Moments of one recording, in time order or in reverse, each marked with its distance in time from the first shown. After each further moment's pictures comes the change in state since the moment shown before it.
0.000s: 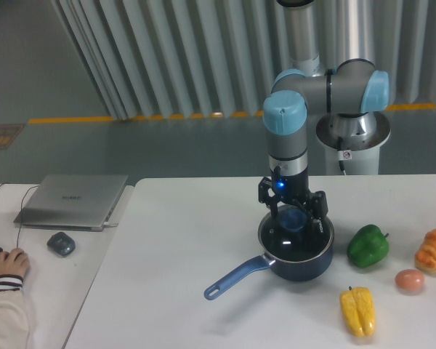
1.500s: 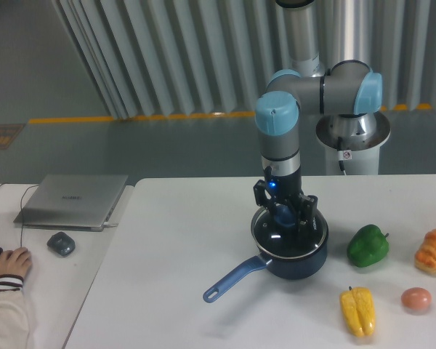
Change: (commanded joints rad) arm -0.012 -0.005 0.070 -0.044 -0.006 0.054
